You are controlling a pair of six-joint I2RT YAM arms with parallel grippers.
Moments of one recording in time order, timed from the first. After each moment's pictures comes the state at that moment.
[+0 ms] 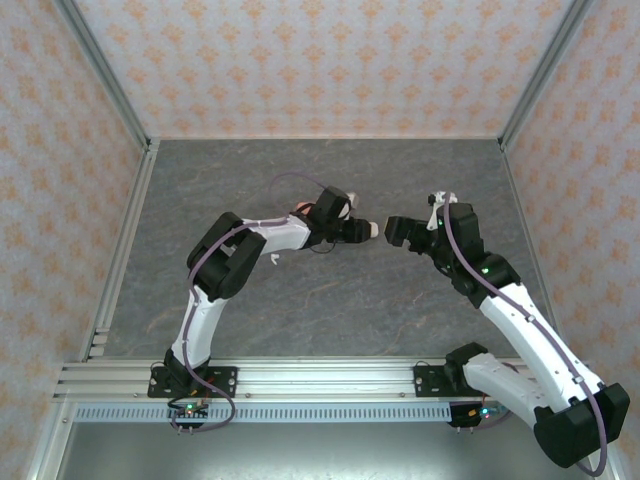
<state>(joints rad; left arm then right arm) -0.63 2.17 1.41 -0.02 0.28 -0.60 0.39 0.90 0.84 -0.52 0.02 0.46</state>
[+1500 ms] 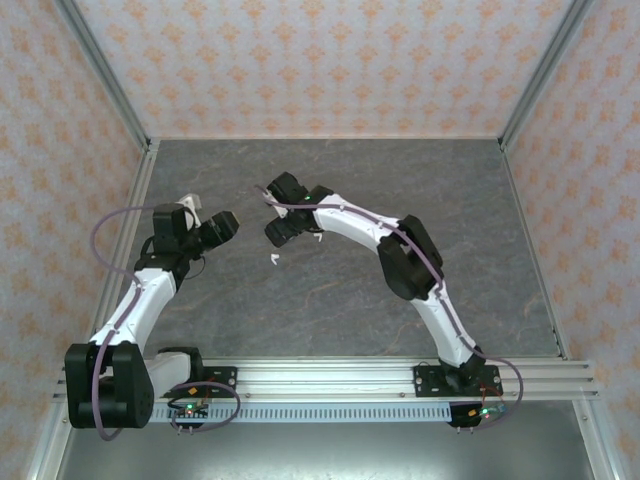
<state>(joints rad) 0.08 1.11 0.64 -0.17 0.33 -0.53 0.81 2.31 1.97 -0.72 0.03 0.04</state>
